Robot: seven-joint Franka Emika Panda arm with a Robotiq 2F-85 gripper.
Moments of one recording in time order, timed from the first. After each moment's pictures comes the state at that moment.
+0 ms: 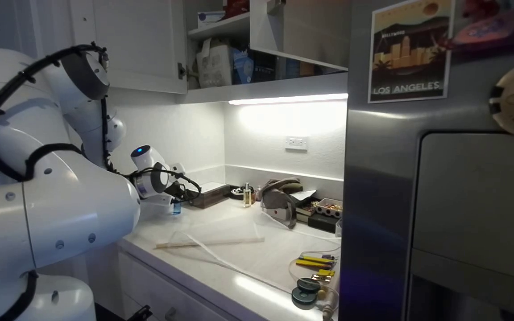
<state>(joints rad) -1.92 -0.72 2.47 -2.05 0.22 3.23 0.45</state>
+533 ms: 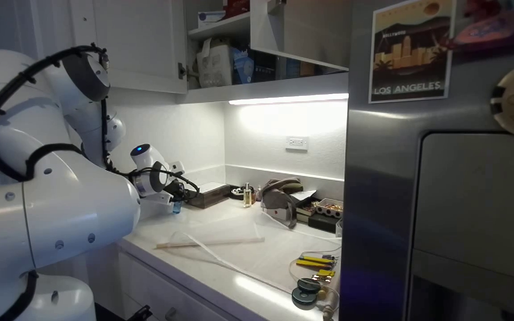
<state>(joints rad) -1.93 -0.72 2.49 -2.02 0.26 3.24 0.45</state>
